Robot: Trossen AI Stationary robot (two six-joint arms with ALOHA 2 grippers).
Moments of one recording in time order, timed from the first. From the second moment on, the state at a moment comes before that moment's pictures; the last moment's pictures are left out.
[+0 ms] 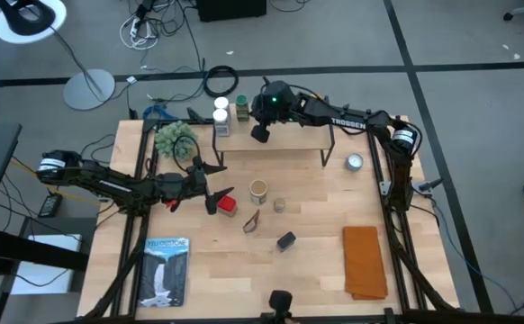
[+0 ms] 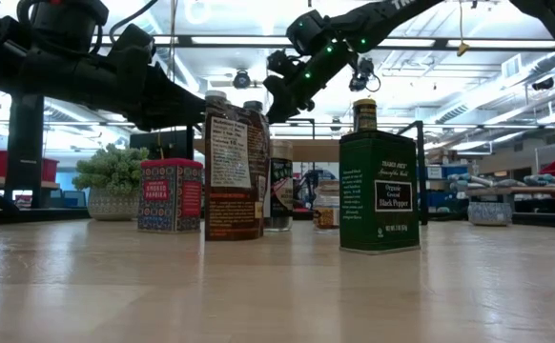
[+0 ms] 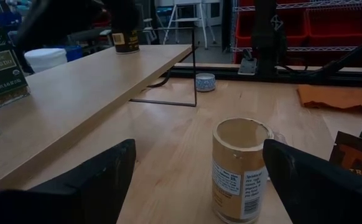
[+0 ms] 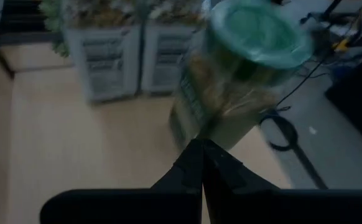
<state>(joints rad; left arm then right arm) -0.03 1.15 0.20 0.84 -0.38 0.00 -0.47 1.93 1.65 -0.29 0.03 -0.24</state>
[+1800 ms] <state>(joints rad) -0.03 1.15 0.20 0.84 -0.38 -0.01 0.04 1.21 0.57 0.37 0.19 0.09</state>
